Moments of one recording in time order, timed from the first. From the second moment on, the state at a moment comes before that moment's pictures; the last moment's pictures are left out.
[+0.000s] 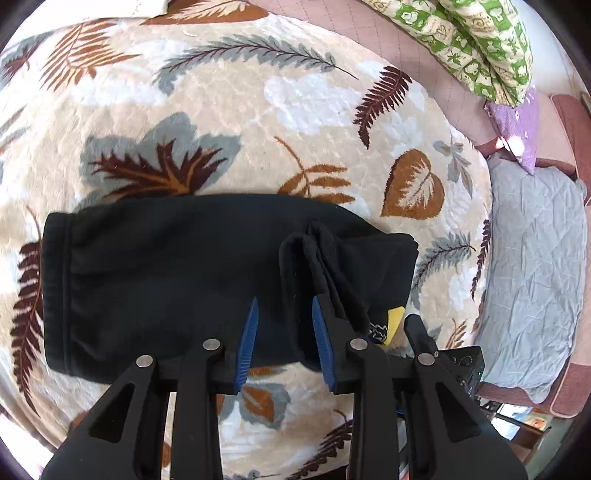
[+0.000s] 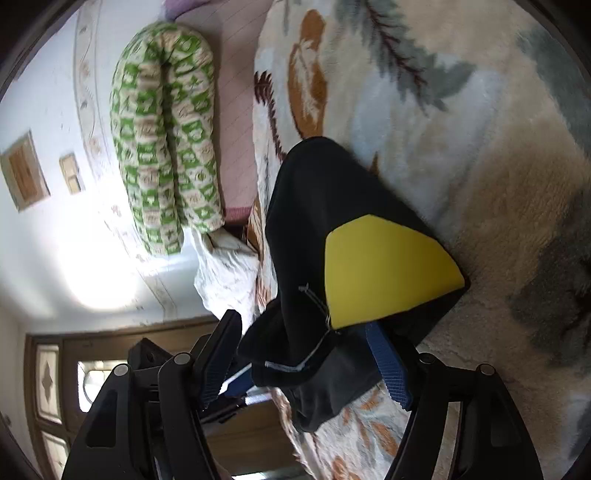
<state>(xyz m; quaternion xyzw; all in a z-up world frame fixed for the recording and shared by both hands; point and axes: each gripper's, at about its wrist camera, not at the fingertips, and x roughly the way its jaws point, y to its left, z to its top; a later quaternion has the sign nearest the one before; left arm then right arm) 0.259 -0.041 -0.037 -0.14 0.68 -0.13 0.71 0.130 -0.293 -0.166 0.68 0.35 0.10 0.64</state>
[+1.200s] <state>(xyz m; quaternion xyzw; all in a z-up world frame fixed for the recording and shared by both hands) 0.261 -0.068 -0.097 -0.13 0.64 -0.17 0.74 0.111 -0.316 -0.171 0.59 0.34 0.02 0.74</state>
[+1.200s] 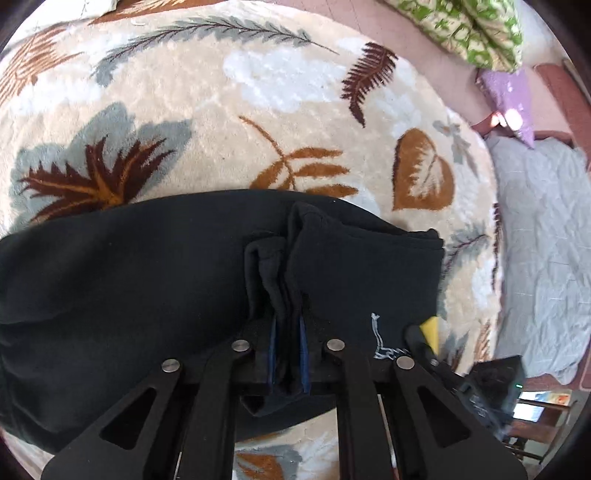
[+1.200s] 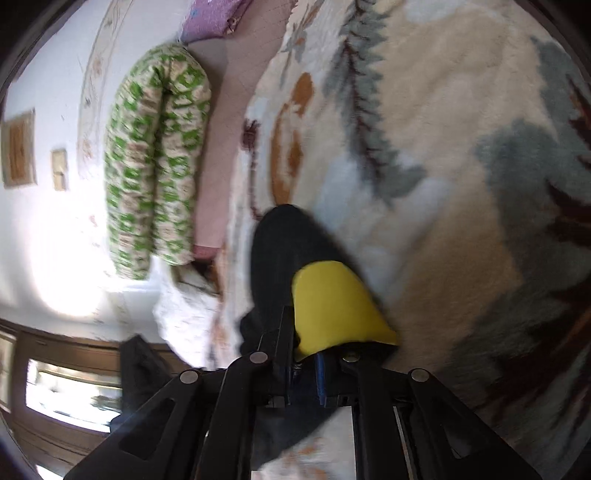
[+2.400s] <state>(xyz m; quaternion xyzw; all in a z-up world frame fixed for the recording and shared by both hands) 0.215 0.232 -0.054 -0.30 0.59 -0.10 0.74 0.114 0.026 -0.070 -0.06 0.43 0.18 0.88</state>
